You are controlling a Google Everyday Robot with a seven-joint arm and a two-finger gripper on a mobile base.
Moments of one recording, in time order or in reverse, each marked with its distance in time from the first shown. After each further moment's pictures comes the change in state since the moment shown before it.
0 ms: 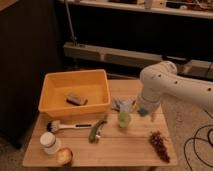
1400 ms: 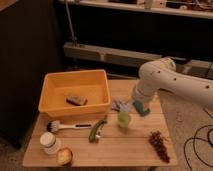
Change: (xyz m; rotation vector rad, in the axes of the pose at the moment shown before) arm -0.040 0.061 -0.010 -0.185 -0.103 -0.233
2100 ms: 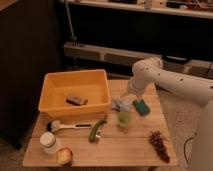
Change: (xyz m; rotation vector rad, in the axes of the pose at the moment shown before) arm -0.071 0.004 0.084 0.005 0.002 -0.041
